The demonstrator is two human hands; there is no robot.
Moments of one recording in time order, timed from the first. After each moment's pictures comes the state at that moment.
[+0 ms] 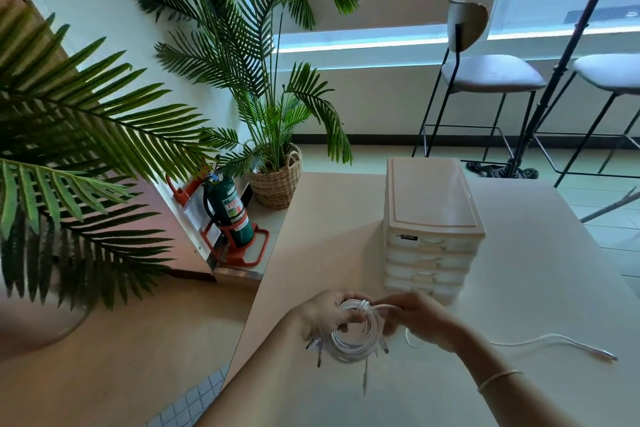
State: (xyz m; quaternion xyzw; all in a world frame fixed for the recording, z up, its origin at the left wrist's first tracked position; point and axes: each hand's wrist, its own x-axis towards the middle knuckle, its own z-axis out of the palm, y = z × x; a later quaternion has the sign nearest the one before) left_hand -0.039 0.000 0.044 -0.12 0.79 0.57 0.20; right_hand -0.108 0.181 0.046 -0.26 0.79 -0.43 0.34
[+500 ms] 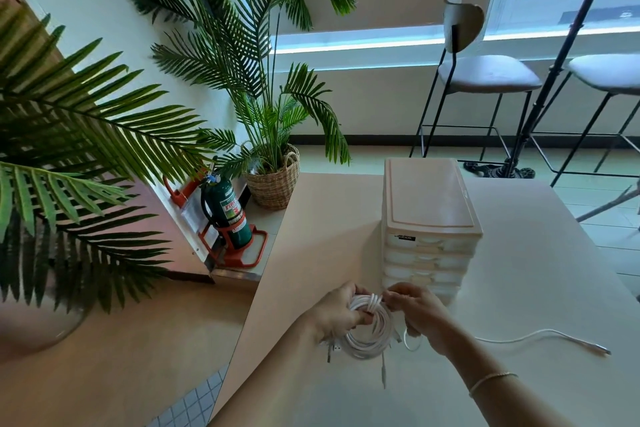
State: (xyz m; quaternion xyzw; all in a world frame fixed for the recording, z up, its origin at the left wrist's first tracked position) left_hand -0.044 0.018 0.052 -0.13 0.83 0.52 0.16; right_hand -0.102 0.173 0.054 -0.07 0.78 -0.55 0.29
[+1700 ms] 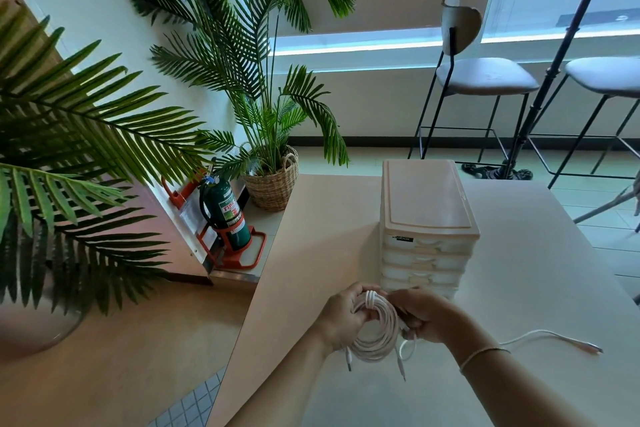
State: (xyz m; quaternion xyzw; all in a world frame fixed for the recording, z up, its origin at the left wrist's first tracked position) left_hand -0.041 0.033 0.037 -0.11 0.81 0.58 0.03; right_hand -0.118 0.170 0.056 0.04 0.71 -0.53 0.46
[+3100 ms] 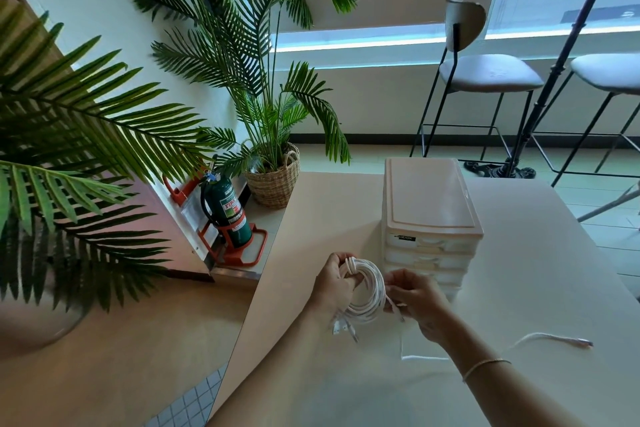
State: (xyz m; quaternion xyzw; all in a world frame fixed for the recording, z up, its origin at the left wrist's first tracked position) left_hand -0.071 0.017 0.041 -0.24 0.72 0.65 -0.06; right_hand -0.114 0.167 0.053 -0.04 0.68 -0.66 0.30
